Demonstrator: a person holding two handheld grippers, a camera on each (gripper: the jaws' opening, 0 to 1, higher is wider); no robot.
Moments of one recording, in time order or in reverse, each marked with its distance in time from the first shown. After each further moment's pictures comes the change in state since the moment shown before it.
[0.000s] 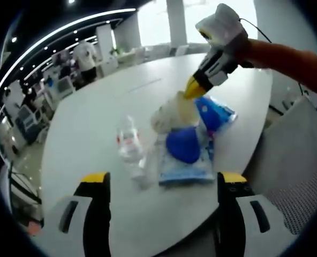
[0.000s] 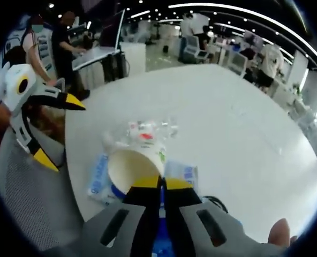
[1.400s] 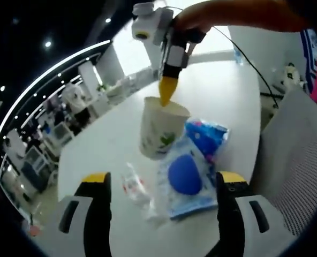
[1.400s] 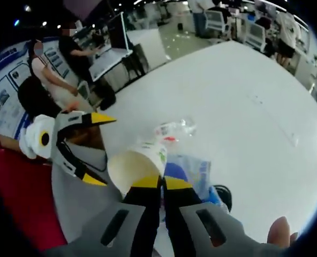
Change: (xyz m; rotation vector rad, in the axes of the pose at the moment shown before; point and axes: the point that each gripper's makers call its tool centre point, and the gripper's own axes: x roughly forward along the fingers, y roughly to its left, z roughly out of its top) left arm -0.004 -0.019 0.075 0.302 -0.191 0.002; right arm -0.056 0.007 0.046 0.136 0.189 0.300
